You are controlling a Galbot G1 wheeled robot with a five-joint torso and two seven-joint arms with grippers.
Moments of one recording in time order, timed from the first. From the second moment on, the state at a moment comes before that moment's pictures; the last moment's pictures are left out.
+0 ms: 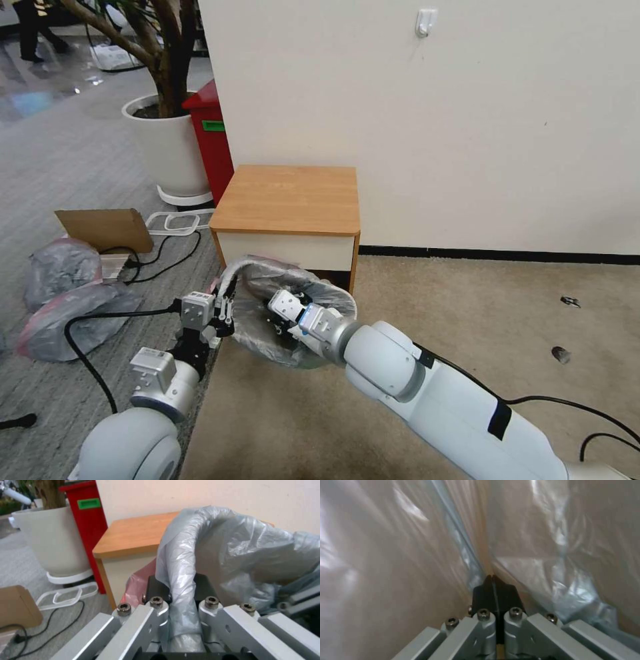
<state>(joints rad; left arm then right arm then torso) 1.62 -1.08 -0.50 -2.37 -0.31 0.25 -0.16 -0.74 1.16 -0.38 1.97 0.02 -0.71 -0.14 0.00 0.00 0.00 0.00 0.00</state>
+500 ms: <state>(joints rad) 1.65 -1.10 -0.49 -2.41 -0.27 0.23 -0.14 -0.73 1.18 -0.40 1.90 -0.03 -0.71 -0.09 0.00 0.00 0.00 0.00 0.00</state>
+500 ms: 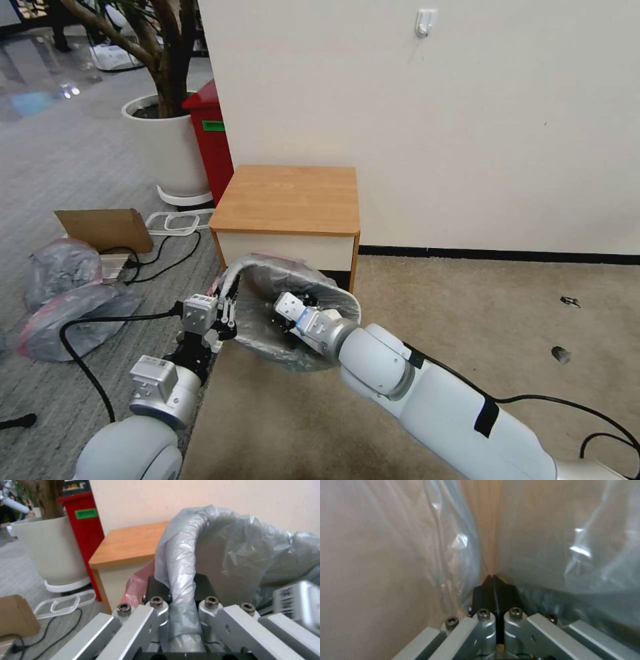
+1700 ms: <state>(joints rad) 1.60 -1.19 -0.46 -2.25 -0.59 0.26 -0.23 -0.68 1.07 -0.43 1.95 0.11 -0.71 -0.14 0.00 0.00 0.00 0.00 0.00</state>
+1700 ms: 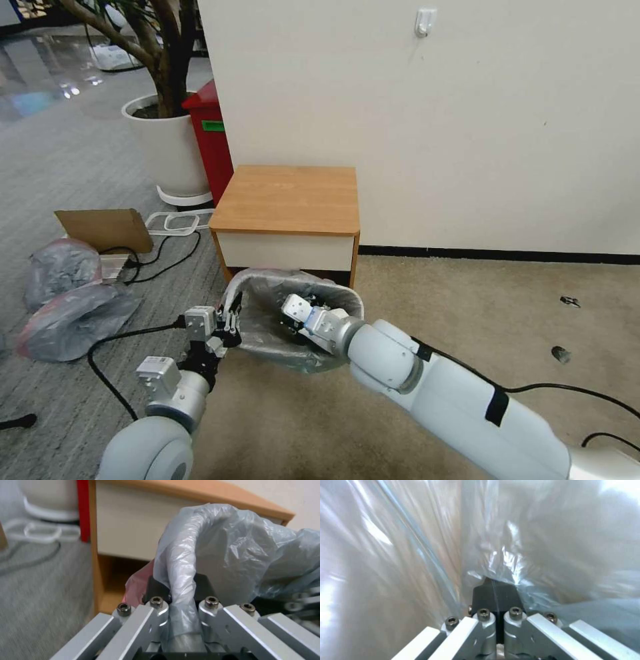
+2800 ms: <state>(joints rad) 1.69 -1.27 -0.39 -2.09 -0.69 0.31 -0.29 -1.70 1.26 0.28 2.24 0.01 -0.04 0.11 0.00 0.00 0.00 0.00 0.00</state>
